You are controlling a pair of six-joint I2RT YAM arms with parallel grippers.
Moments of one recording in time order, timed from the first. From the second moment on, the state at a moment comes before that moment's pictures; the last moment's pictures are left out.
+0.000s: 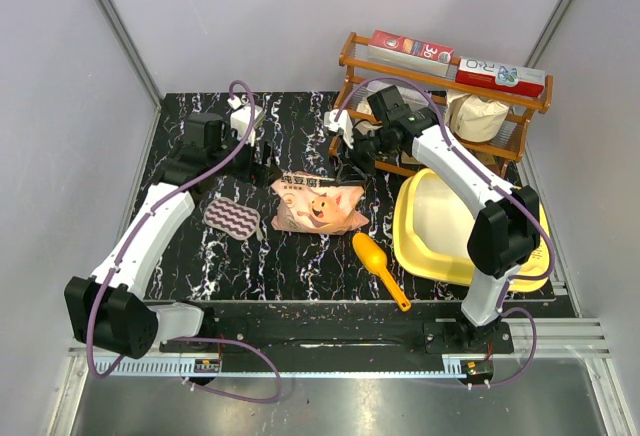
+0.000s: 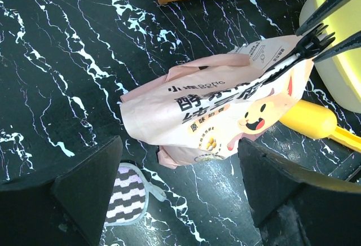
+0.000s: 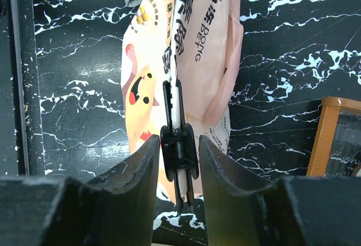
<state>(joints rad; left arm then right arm) -0.26 1.26 1.17 -0.53 0.41 0.06 0.50 1.81 1.68 -0.84 -0.74 -0.72</state>
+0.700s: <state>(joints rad) -0.26 1.26 1.15 -0.53 0.41 0.10 0.50 1.78 1.69 -0.83 -0.73 -0.72</state>
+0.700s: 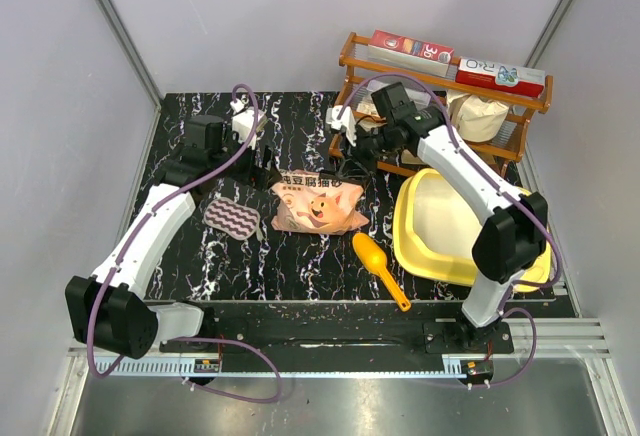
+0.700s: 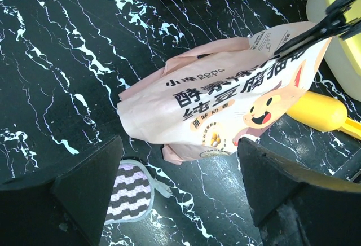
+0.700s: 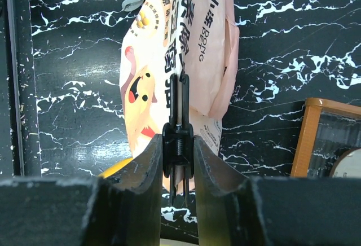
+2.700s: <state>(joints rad) 0.08 1.03 0.83 -0.45 0.58 -0.27 0.79 1.71 1.43 -0.25 -0.67 0.07</state>
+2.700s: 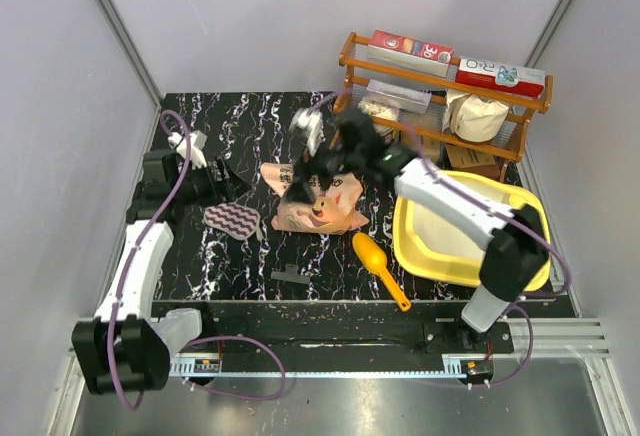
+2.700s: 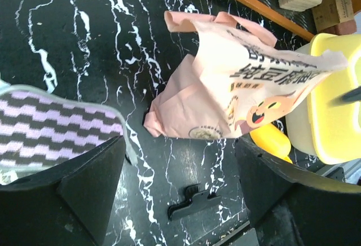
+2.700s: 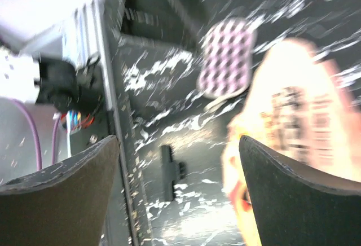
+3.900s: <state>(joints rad) -0.10 1.61 1.11 0.00 1.06 -0.60 0.53 1.71 1.63 -0.52 -0.42 -0.27</state>
